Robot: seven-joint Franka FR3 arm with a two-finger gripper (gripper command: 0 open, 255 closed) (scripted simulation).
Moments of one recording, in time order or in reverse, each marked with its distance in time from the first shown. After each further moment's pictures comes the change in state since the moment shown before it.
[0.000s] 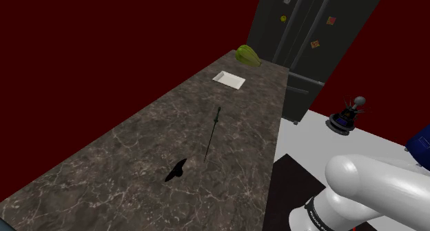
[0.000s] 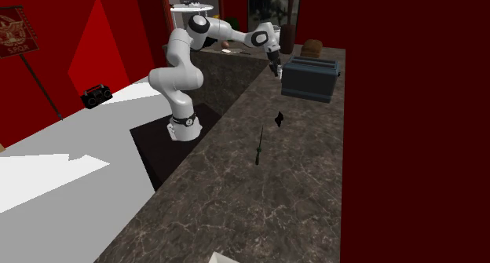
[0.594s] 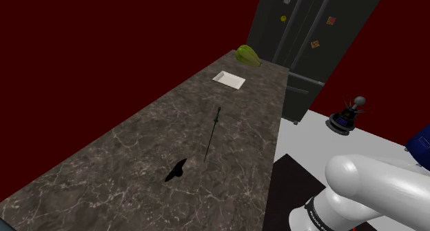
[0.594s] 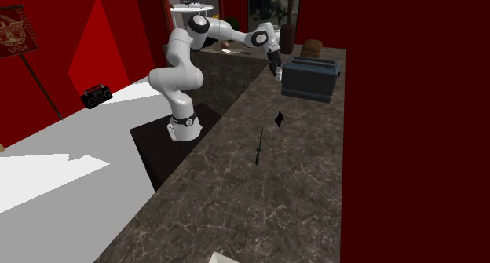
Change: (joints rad) arm -0.001 -0.001 0.001 -0.001 0.001 0.002 0.000
